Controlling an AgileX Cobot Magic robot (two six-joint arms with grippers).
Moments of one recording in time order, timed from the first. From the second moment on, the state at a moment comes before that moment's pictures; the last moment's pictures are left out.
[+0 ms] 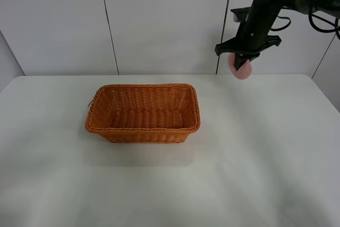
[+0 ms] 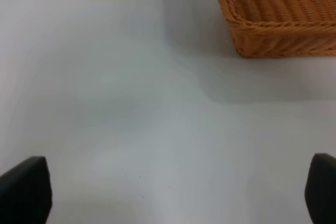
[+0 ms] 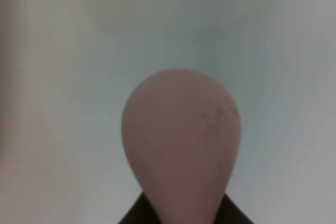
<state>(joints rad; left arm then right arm) -0.02 -0.01 -0.49 0.01 1.06 0.02 0.26 2.14 -2.02 -0.04 1.22 0.06</state>
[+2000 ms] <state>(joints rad) -0.02 -0.01 -0.49 0.01 1.06 0.02 0.65 2.41 -2.49 -0.04 1.19 0.07</state>
